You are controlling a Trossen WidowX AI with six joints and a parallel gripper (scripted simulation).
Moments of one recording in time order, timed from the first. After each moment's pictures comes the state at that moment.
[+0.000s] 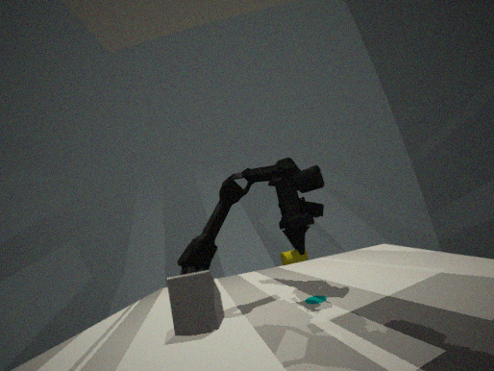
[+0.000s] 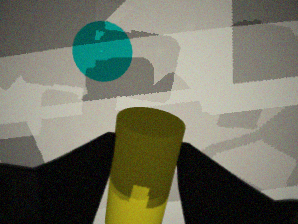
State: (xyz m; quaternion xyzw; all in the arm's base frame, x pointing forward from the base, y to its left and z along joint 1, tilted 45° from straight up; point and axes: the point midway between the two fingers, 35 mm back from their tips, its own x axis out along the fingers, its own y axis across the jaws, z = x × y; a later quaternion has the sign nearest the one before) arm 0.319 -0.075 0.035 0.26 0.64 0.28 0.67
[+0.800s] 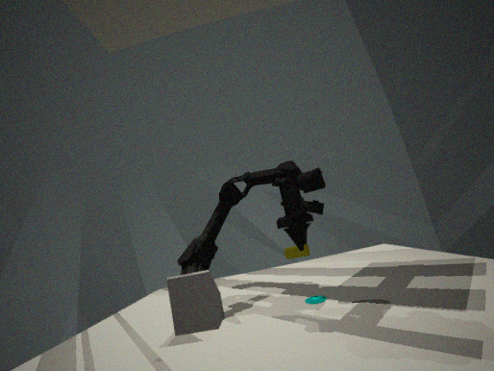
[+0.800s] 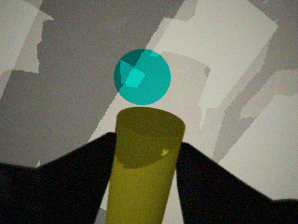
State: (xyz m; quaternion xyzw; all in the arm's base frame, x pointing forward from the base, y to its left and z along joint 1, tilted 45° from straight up) arm 0.335 -0.046 0.070 0.41 0.69 0.12 0.59
